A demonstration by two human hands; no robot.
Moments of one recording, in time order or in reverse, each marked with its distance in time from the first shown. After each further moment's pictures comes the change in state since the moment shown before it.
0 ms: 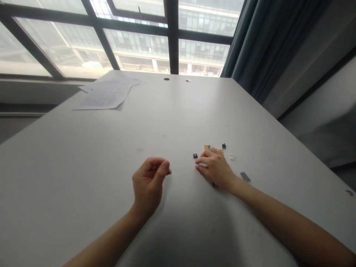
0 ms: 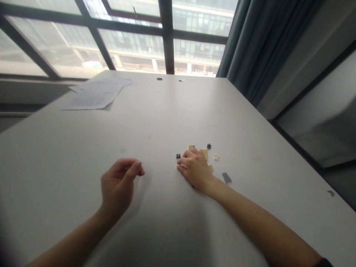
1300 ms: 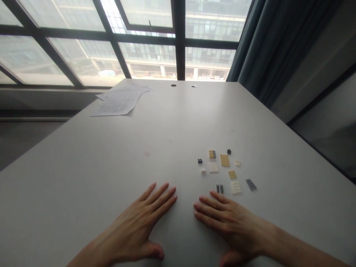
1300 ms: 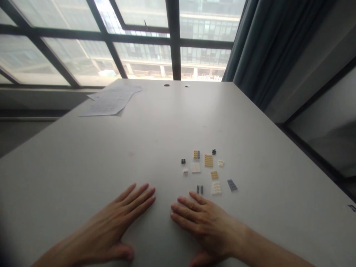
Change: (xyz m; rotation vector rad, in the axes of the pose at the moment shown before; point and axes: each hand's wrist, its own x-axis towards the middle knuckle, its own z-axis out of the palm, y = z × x) left_hand -0.020 -0.007 -0.092 1.020 -1.239 0.404; right_hand -0.081 -0.016 -0.024 0.313 -0.656 -0.492
